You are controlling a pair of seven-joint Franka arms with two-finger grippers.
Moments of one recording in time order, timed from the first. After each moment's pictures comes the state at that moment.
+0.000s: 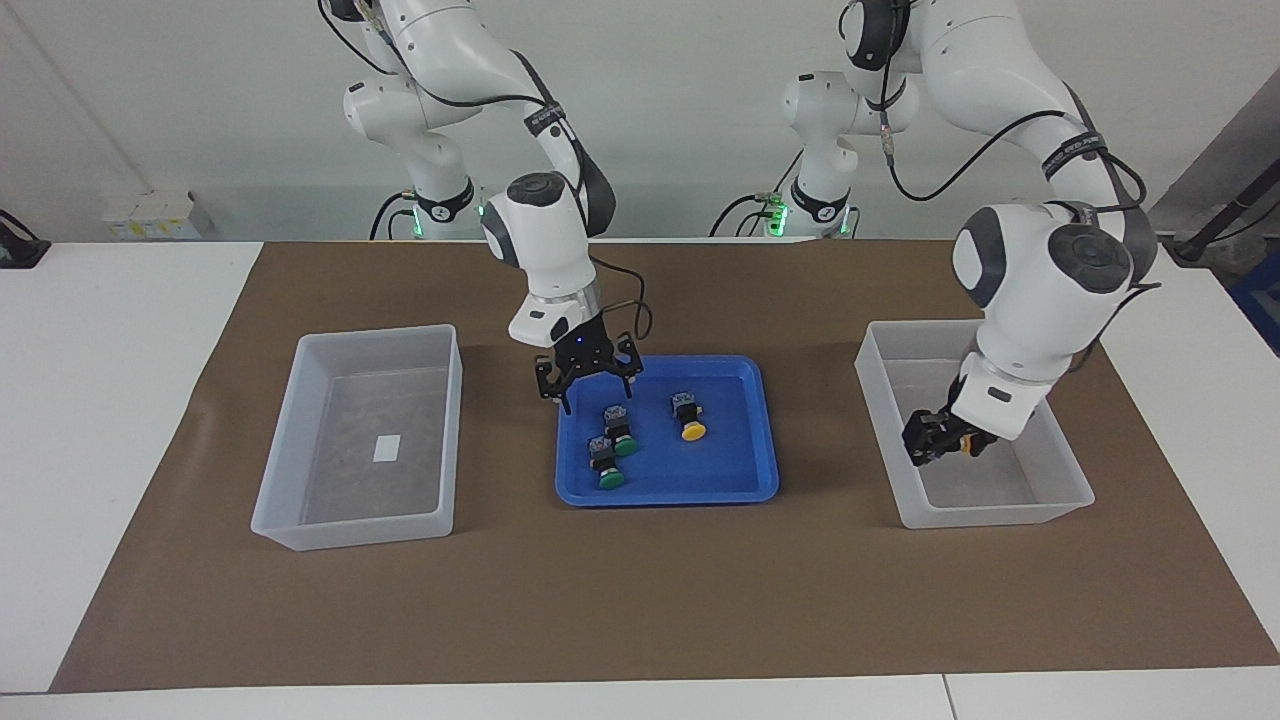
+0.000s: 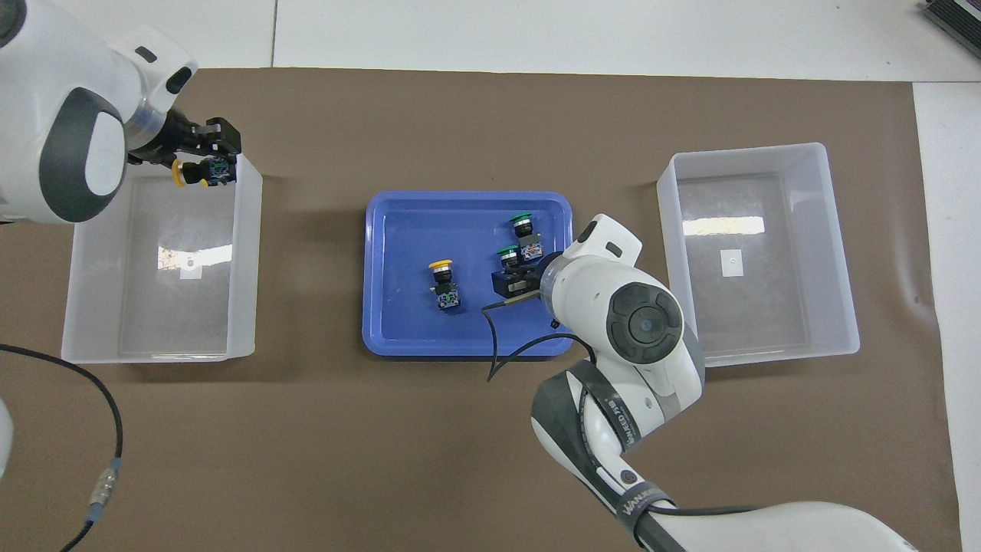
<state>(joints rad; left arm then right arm) -0.10 0.44 0.03 -1.40 0.02 1.93 -0.11 0.41 0.24 0.10 -2.08 -0.08 2.69 0.35</state>
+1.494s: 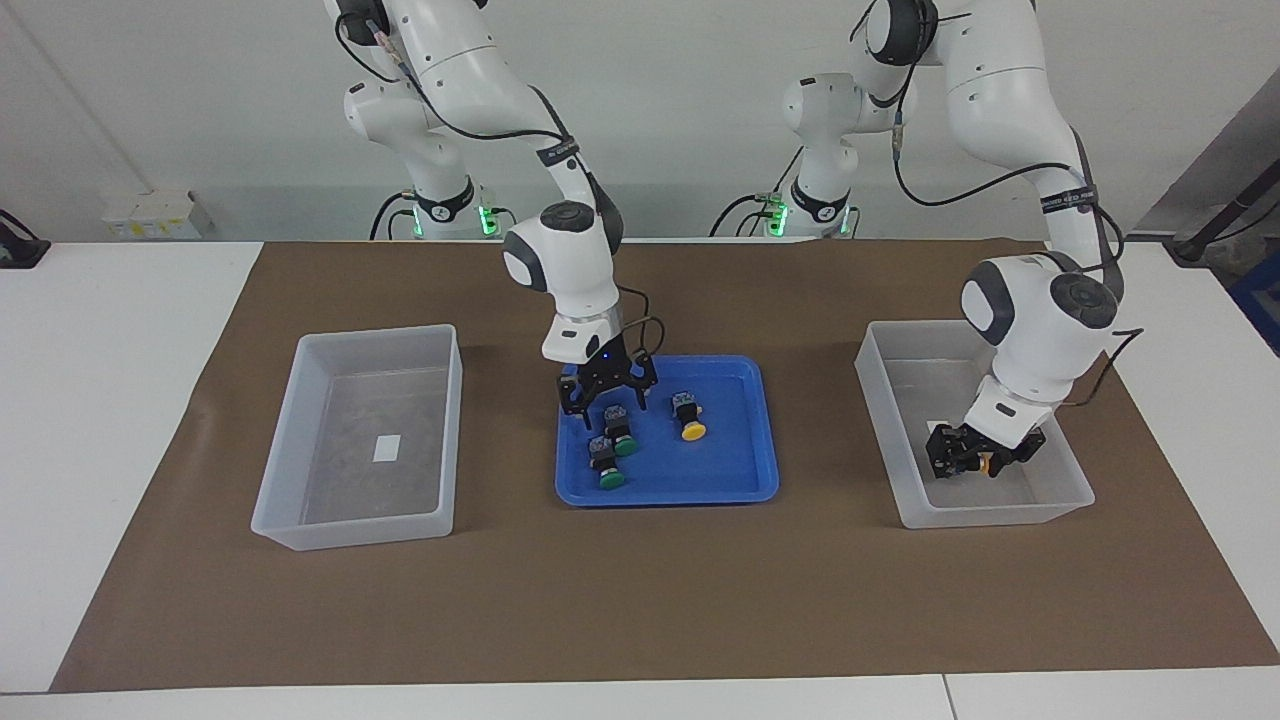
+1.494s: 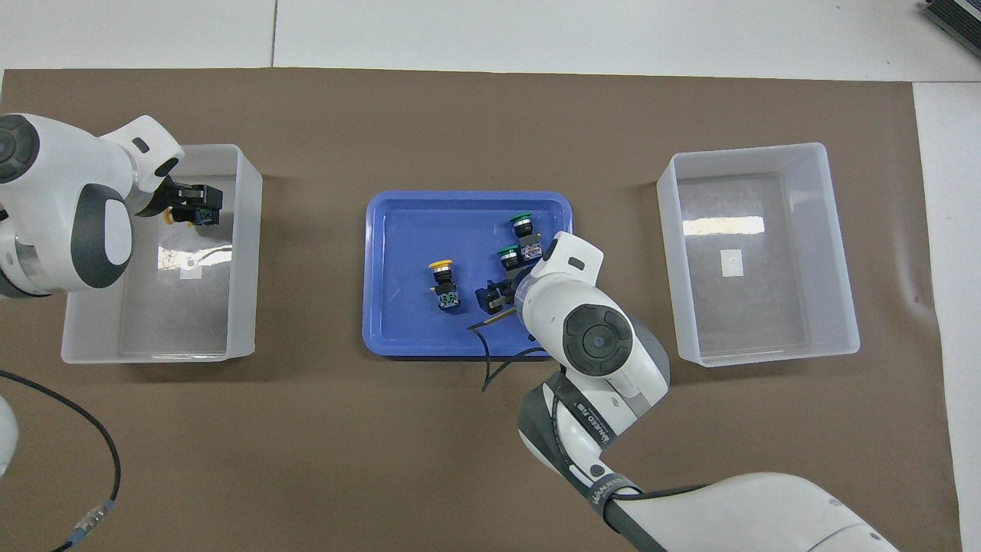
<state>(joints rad) 0.00 0.42 0.01 -1.80 0.00 2.37 0.11 0.45 0.34 0.09 -2.08 -0.19 2.79 0.37</state>
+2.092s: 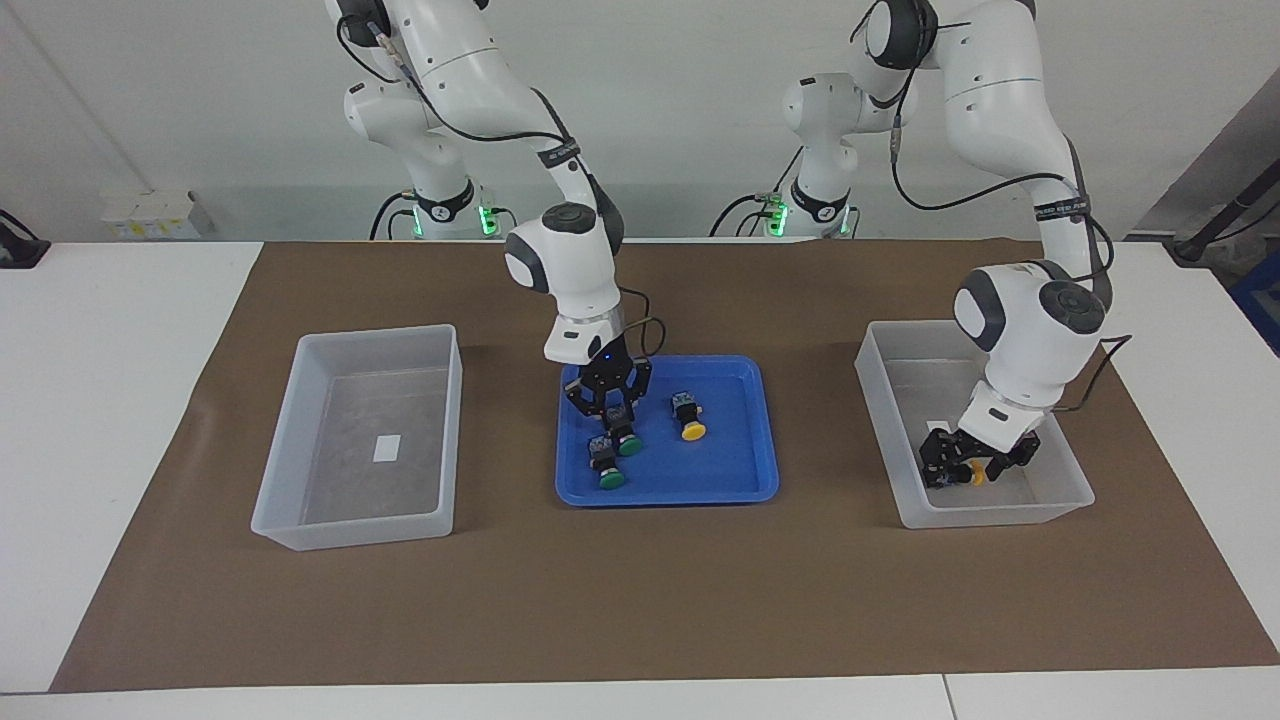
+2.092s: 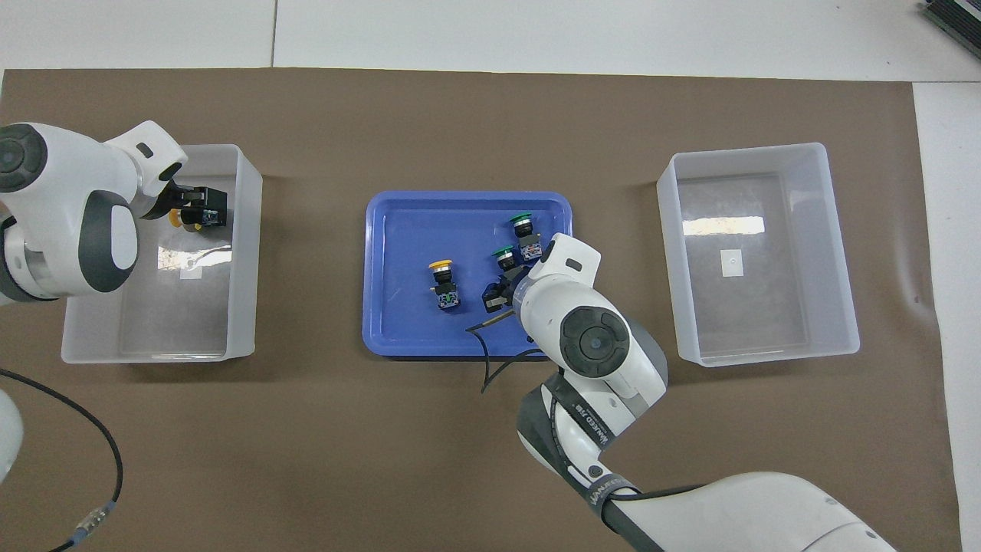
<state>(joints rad) 0.00 0.42 0.01 -1.80 0.00 2.41 0.11 0.45 0.34 0.09 -2.08 -0.22 2.79 0.37</state>
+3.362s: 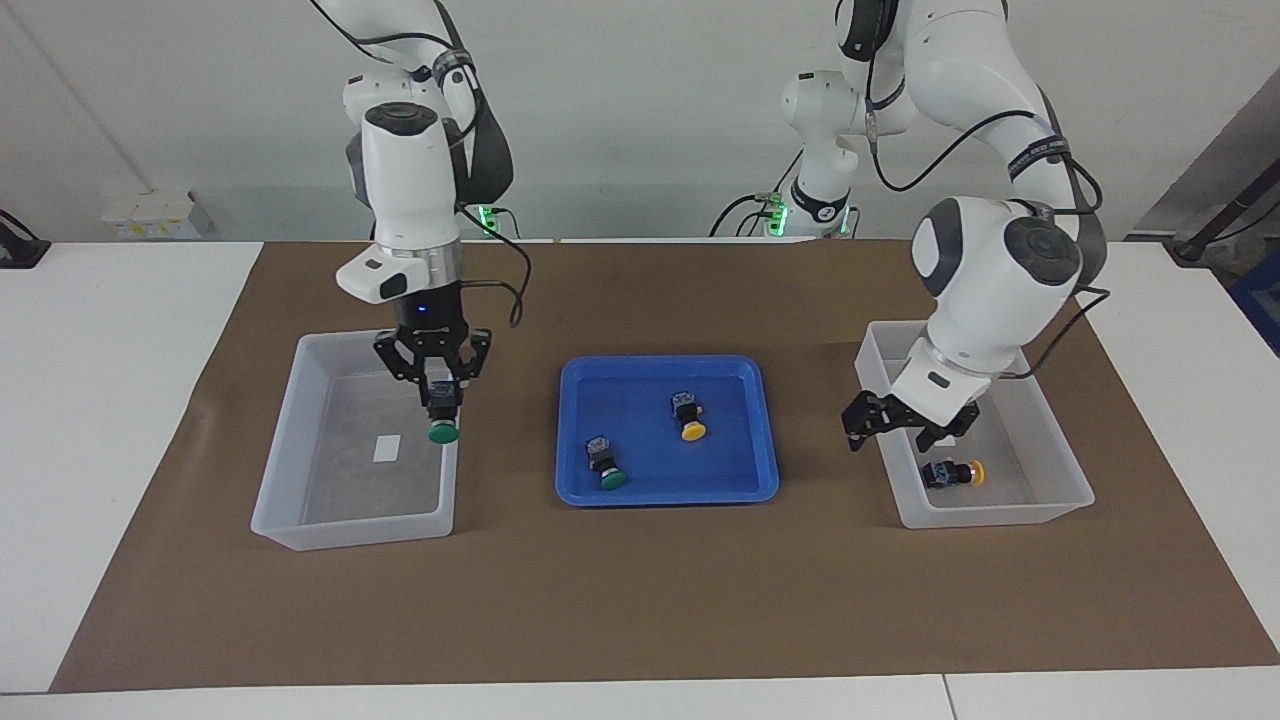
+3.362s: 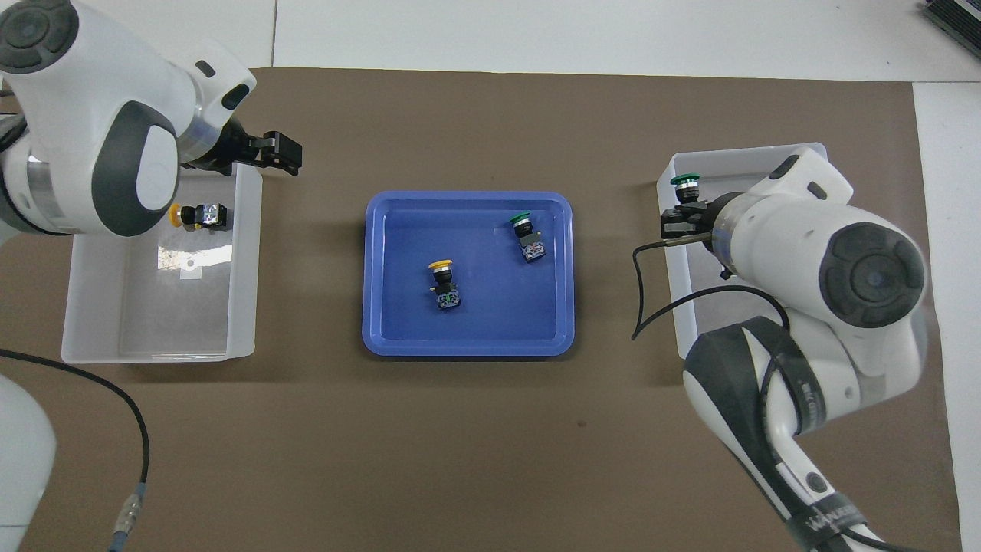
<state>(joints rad) -0.24 0.41 -0.01 -1.44 -0.08 1.95 -0.18 0.11 0.00 0.08 -2.05 -0.22 2.42 0.24</state>
